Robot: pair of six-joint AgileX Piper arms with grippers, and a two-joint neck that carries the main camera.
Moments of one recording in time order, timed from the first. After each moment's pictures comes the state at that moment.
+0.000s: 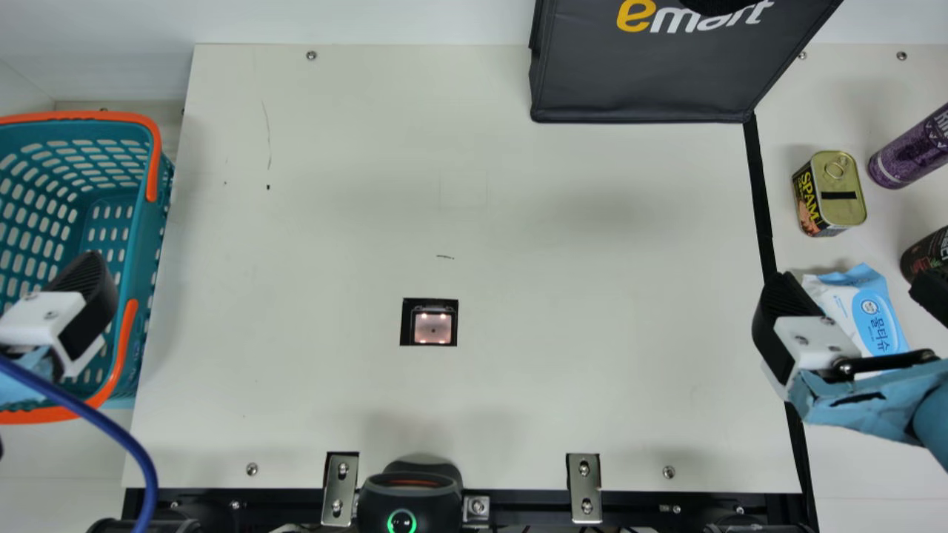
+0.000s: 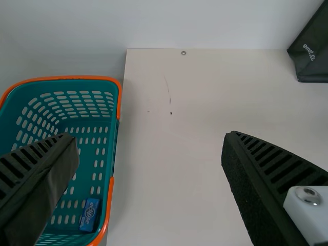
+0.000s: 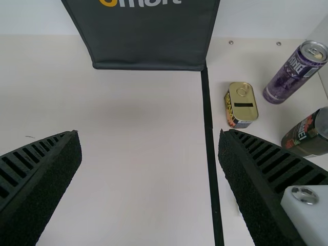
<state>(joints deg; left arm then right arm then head) -1.6 43.3 -68.9 -1.5 69.5 0.0 0.7 42.4 -69.8 -0.7 69.9 0.0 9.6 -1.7</state>
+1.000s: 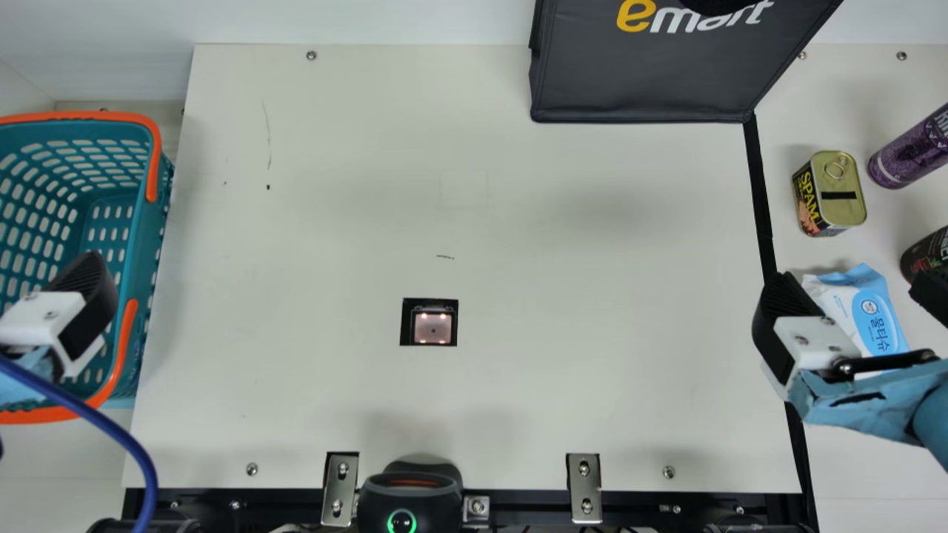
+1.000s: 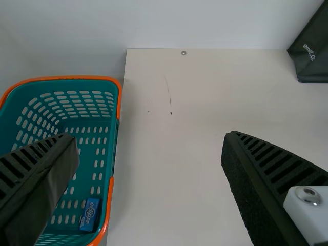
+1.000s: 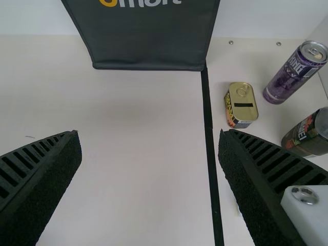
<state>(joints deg) -1.6 43.3 -68.9 -1.5 69.5 0.0 0.7 42.4 -69.8 -0.7 69.8 0.0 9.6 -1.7</state>
